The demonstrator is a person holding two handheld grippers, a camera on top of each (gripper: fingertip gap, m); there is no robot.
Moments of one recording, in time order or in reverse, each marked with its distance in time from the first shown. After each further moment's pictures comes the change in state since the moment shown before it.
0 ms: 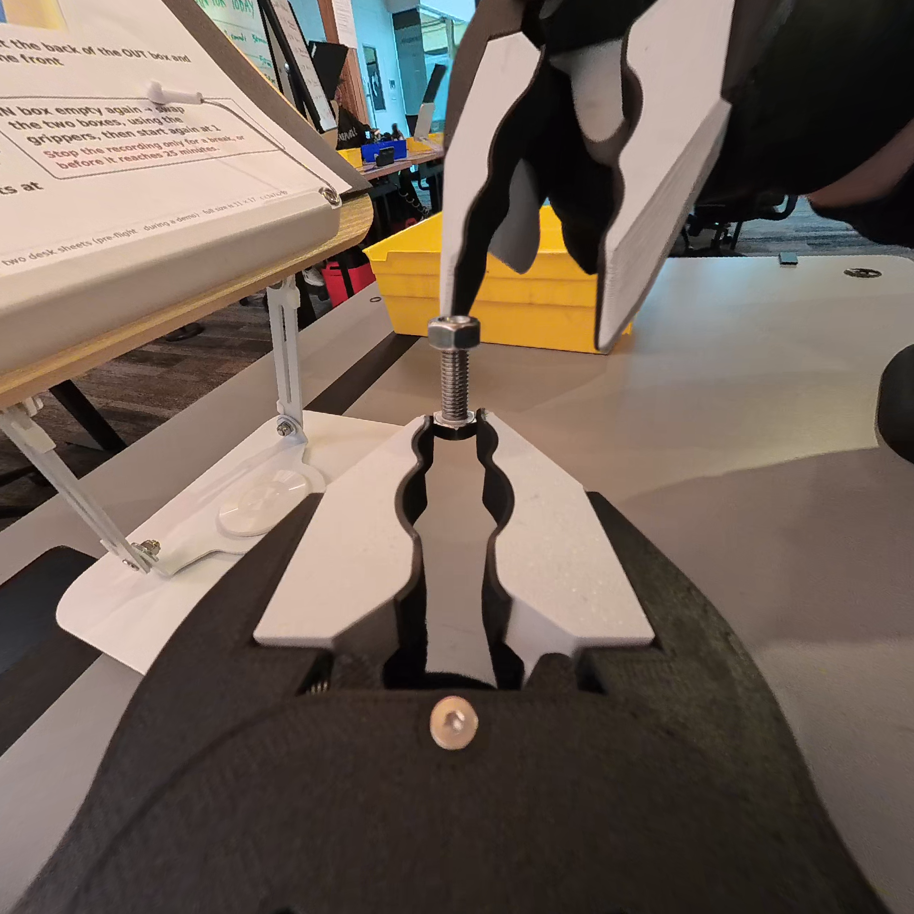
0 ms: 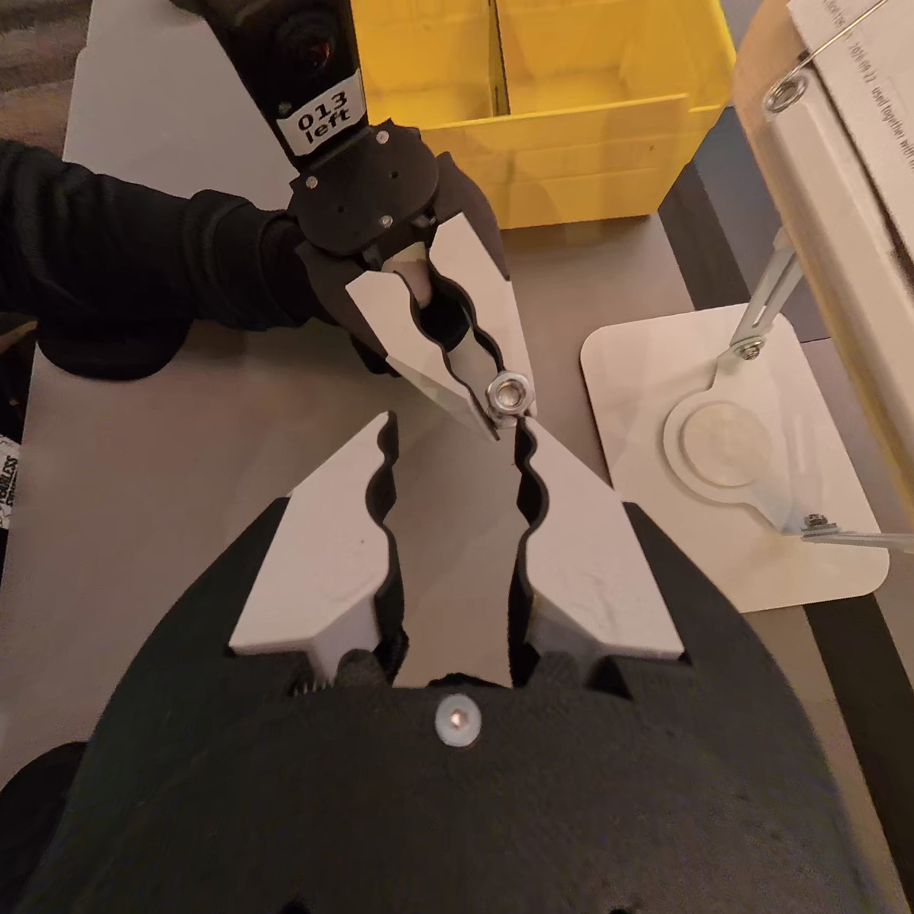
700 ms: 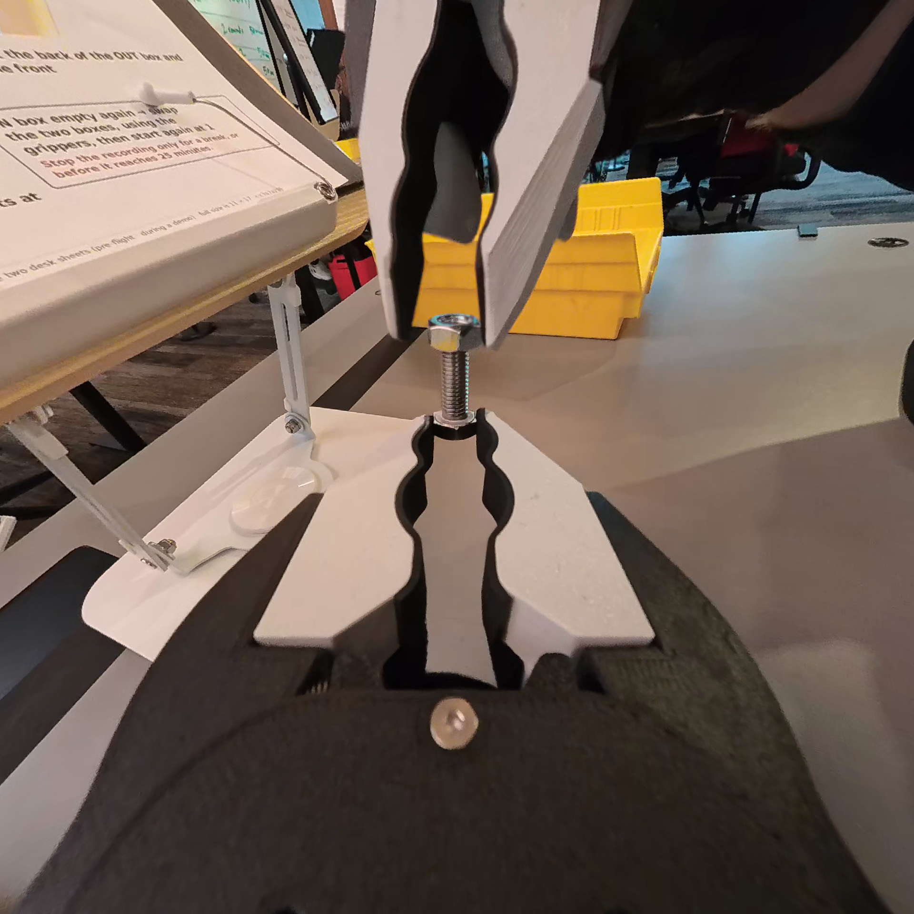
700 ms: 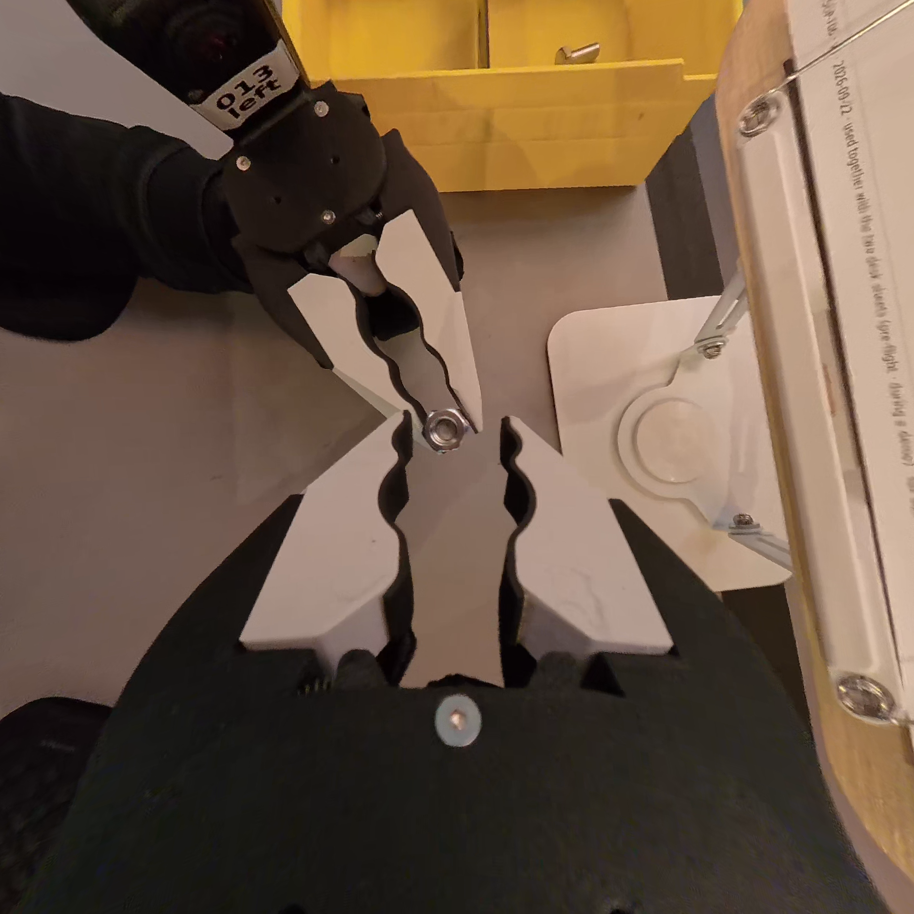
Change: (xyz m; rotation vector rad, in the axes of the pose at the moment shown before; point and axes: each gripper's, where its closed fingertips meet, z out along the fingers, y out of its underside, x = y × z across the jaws) left arm 0.000 0.002 0.000 -0.026 -0.013 0.042; right arm 0.022 -0.008 0.005 -0.158 0.006 -0.058
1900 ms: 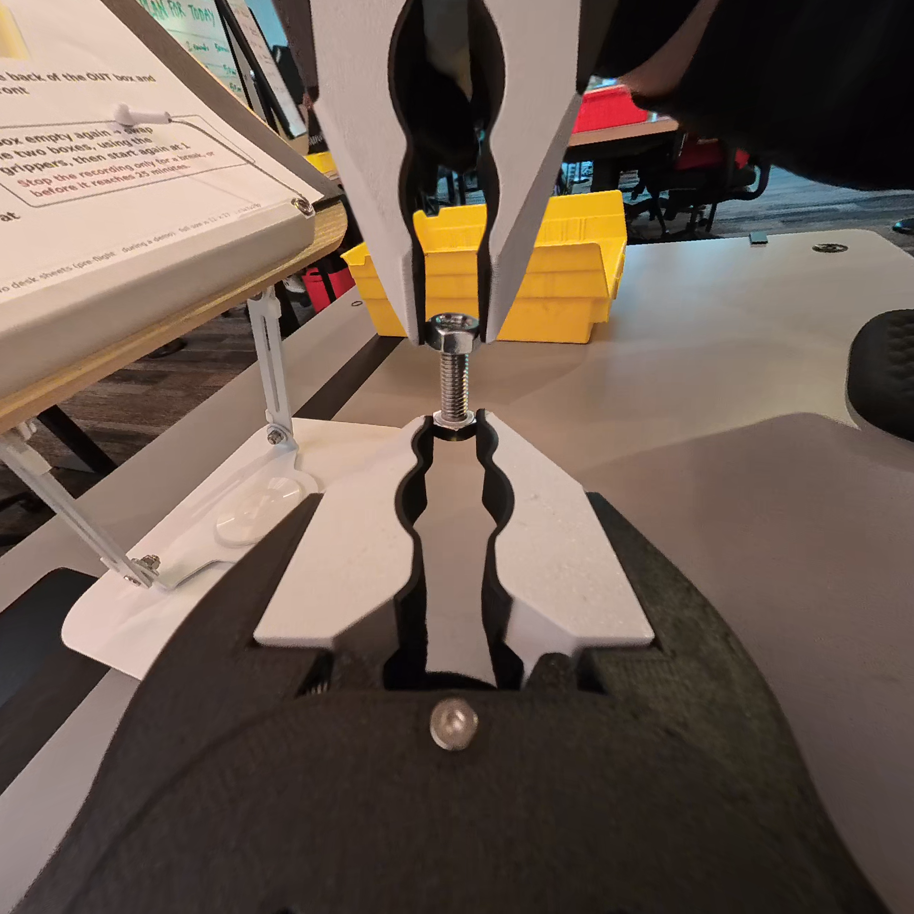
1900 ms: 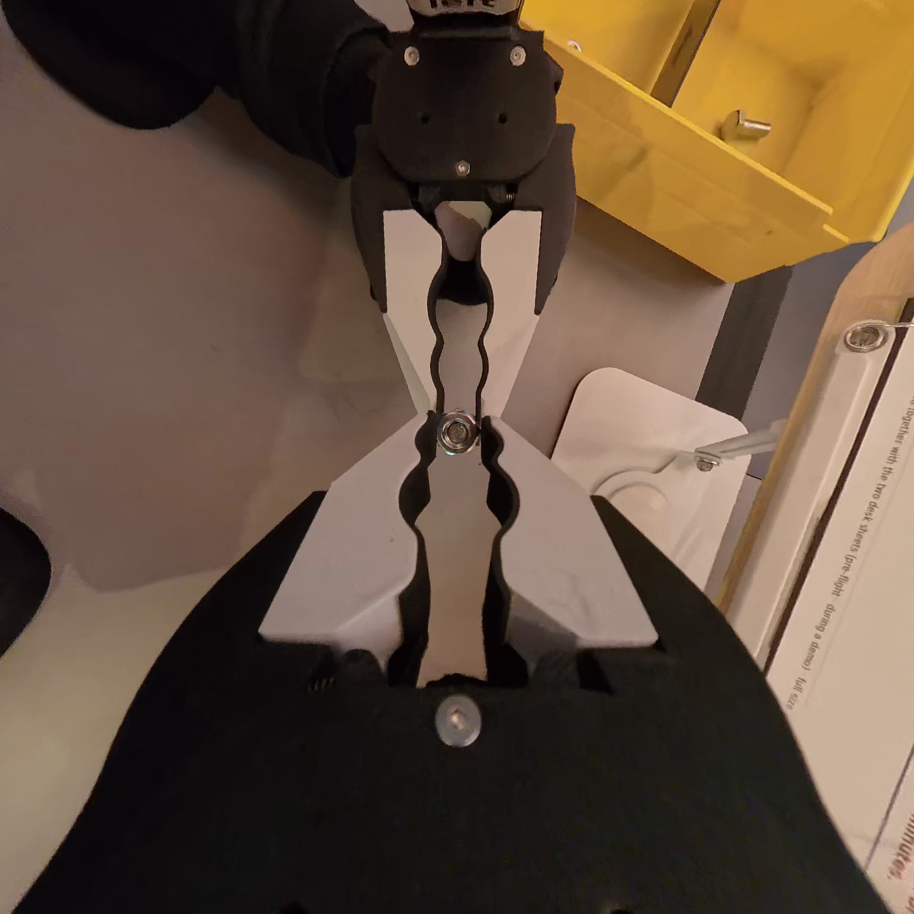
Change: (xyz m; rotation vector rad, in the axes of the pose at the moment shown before) left arm 0.007 -0.004 -0.007 0.022 0.062 0.008; right arm -0.017 -0.005 0.000 -0.125 -0.155 -0.455
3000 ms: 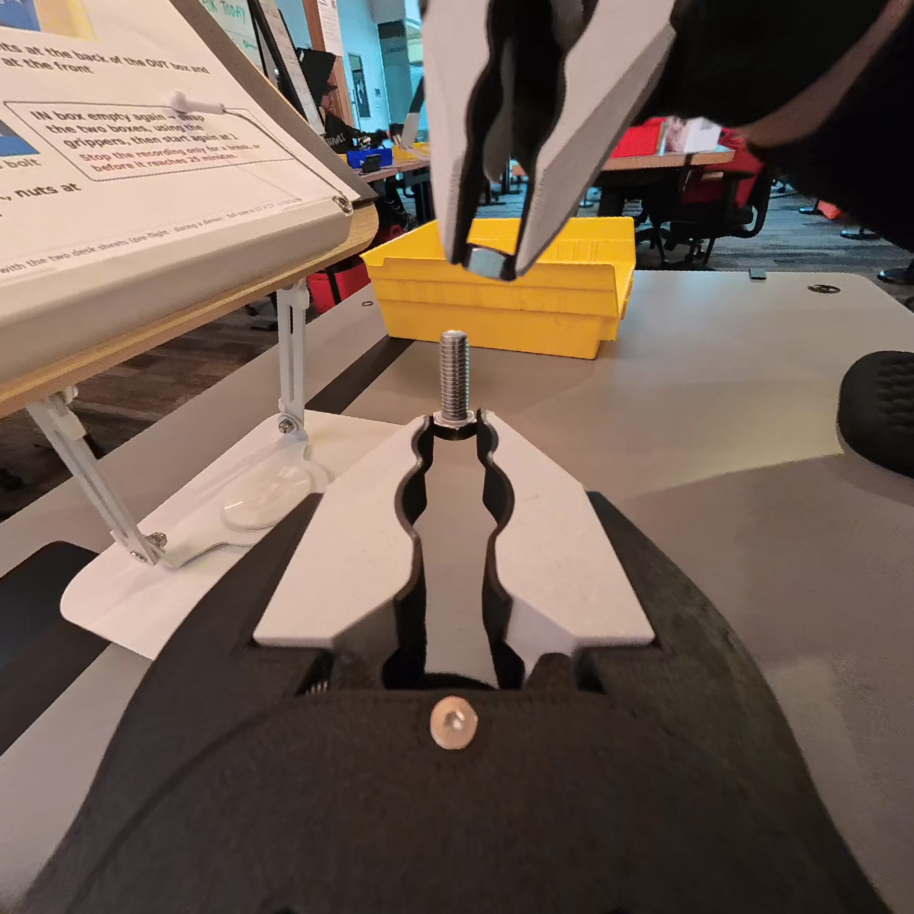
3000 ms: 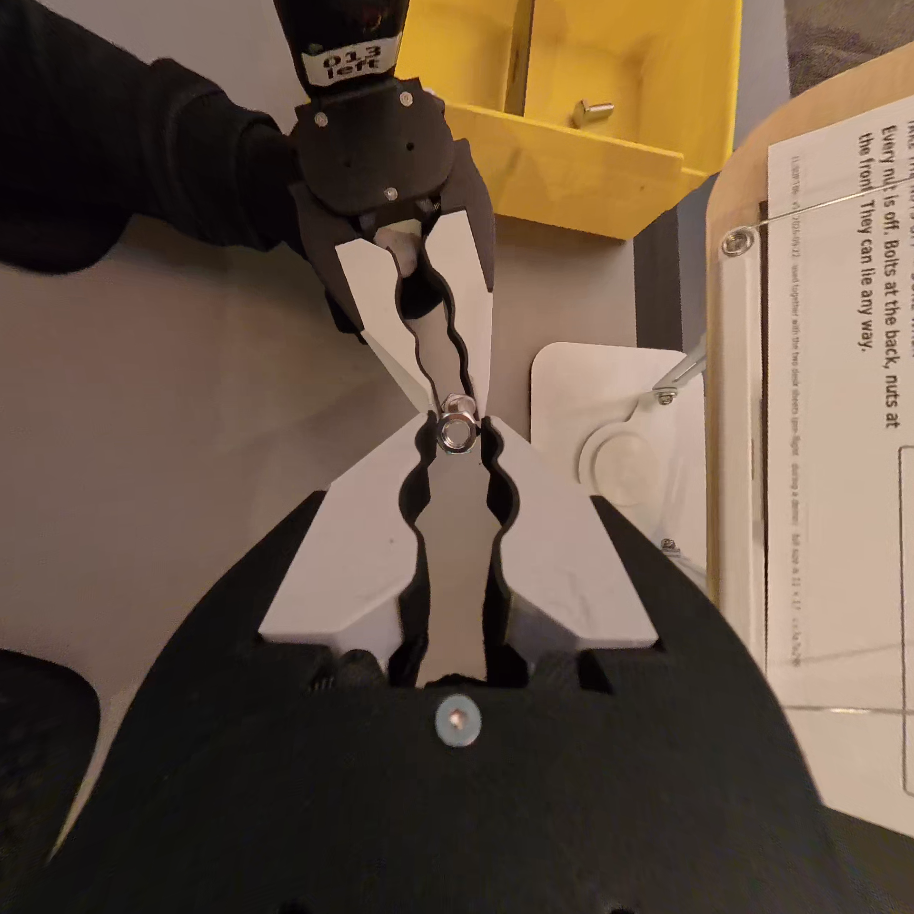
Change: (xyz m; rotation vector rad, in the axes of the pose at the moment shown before) left arm -0.013 -0.001 -0.007 0.022 -0.013 -0.076; right arm 0.009 -0.006 -0.021 0.077 0.207 0.266
